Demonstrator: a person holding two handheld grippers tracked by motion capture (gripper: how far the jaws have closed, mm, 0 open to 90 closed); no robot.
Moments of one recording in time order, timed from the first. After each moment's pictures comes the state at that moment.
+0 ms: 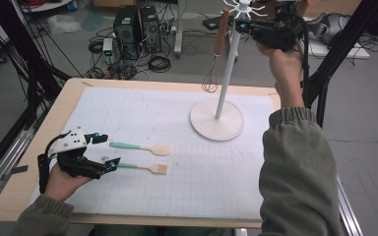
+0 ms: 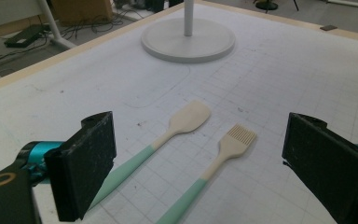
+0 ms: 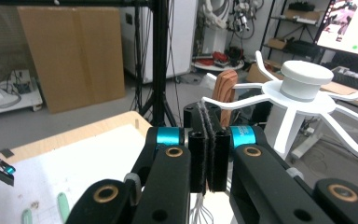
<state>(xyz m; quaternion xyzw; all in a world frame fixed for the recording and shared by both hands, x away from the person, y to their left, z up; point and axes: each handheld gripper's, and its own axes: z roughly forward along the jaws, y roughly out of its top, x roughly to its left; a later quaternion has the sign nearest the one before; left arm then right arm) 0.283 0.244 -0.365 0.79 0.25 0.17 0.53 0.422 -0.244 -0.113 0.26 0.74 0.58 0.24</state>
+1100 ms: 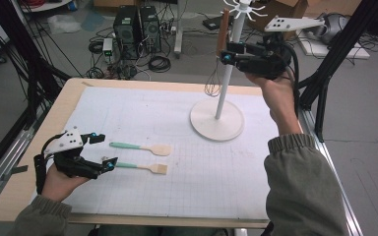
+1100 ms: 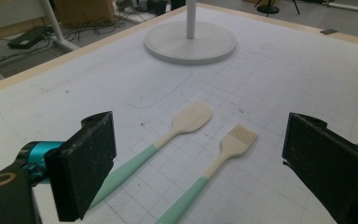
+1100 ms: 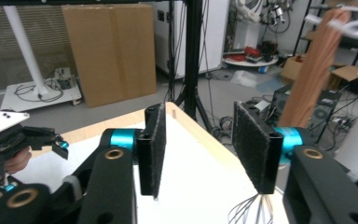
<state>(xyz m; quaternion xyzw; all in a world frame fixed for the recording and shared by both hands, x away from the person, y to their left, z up) 0.280 0.251 -0.363 0.79 0.26 0.18 0.53 0.389 -0.227 -0.150 0.23 0.75 0.59 0.18</state>
